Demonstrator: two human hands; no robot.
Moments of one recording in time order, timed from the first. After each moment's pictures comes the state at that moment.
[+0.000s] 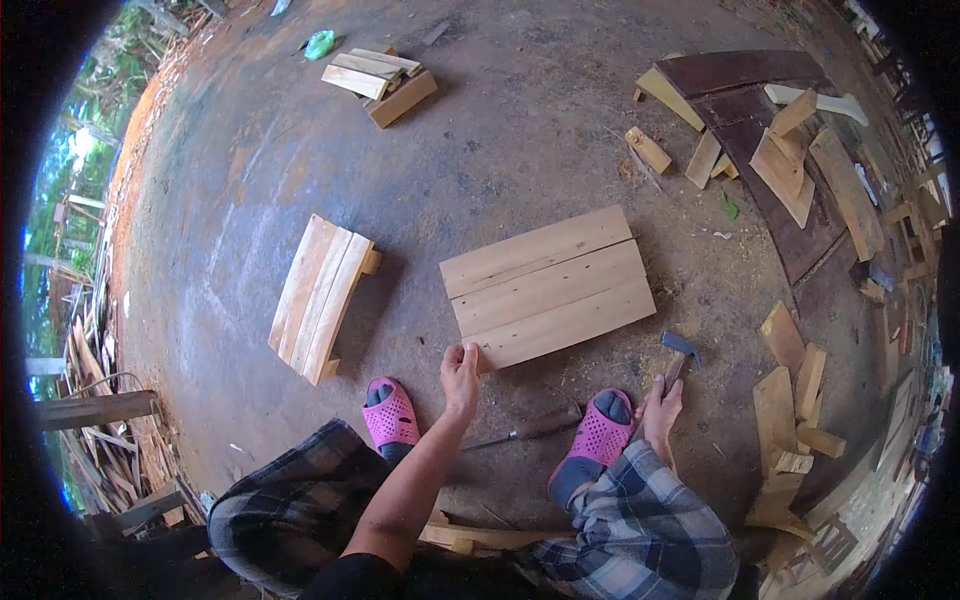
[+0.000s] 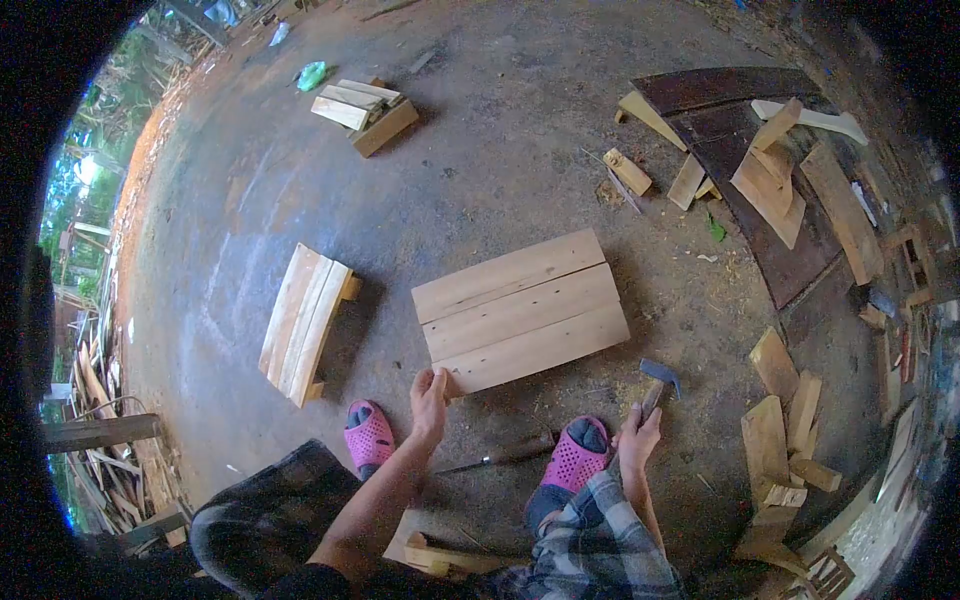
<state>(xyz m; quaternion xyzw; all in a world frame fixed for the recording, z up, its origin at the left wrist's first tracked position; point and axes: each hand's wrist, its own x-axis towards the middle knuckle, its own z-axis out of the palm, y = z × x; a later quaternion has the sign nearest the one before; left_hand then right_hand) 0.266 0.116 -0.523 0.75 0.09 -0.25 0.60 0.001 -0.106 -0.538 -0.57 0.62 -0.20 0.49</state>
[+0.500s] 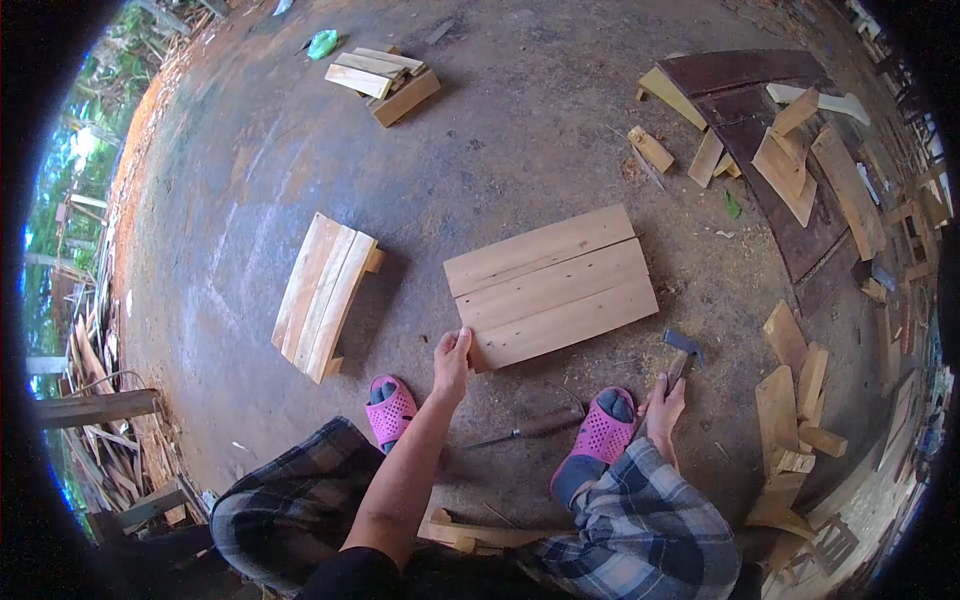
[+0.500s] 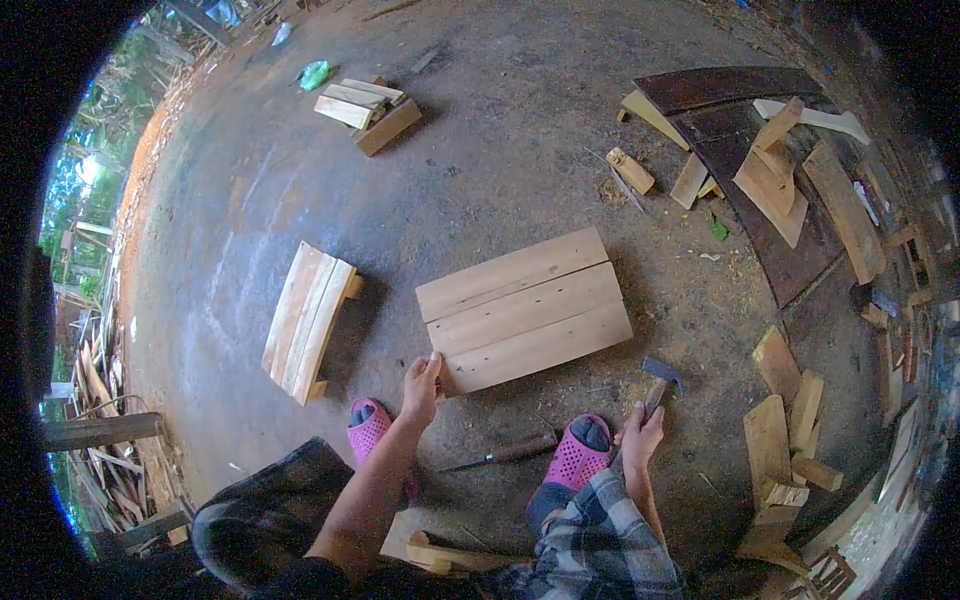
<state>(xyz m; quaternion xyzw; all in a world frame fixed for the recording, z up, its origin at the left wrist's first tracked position) 0.299 0.118 -0.527 0.70 0.13 -0.33 0.62 0.003 -0.106 -0.536 -0.57 0.62 -0.21 0.50</state>
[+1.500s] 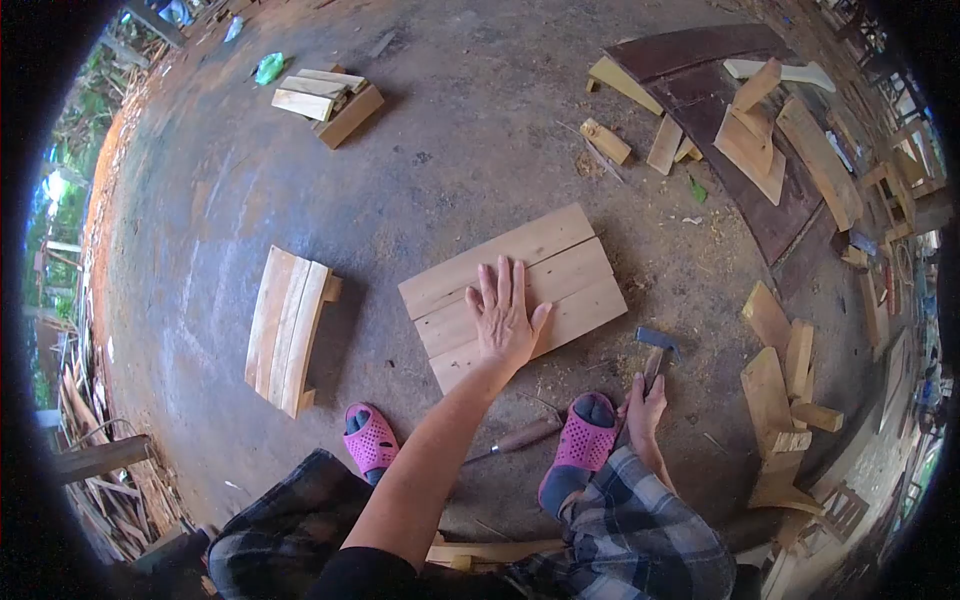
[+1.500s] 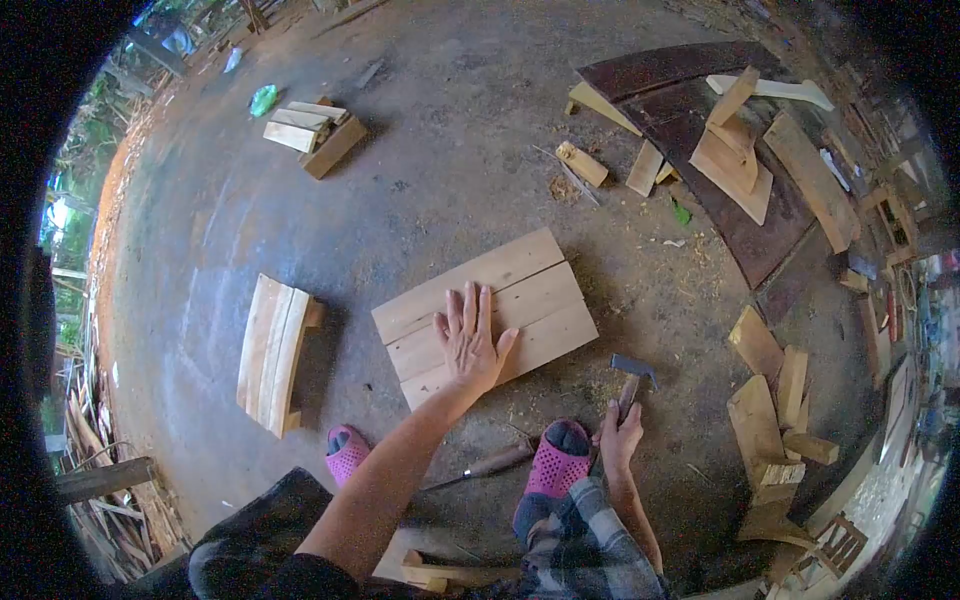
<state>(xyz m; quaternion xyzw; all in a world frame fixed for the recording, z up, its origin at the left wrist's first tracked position) 0.274 -0.039 -0.501 0.90 -0.40 -0.06 0.15 0.001 -0.107 -0.535 -0.57 0.63 -0.19 0.50</state>
